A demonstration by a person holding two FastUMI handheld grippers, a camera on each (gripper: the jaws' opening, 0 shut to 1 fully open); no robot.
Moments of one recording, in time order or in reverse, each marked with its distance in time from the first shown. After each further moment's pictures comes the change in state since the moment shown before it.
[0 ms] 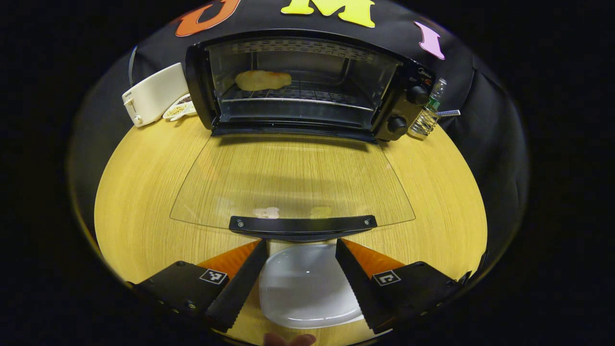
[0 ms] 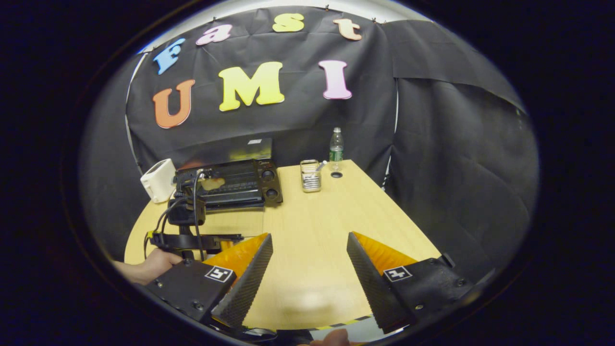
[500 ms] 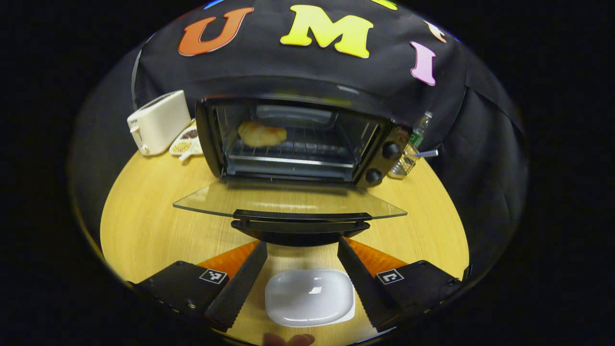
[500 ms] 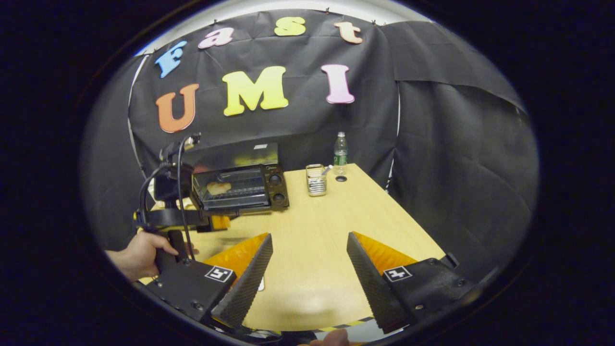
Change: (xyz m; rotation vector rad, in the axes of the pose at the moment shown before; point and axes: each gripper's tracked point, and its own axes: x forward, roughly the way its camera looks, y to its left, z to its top) left arm -0.057 -0.011 0.099 0.020 -0.229 -0.044; right arm -0.007 0.016 0.005 0.017 -0.030 0.015
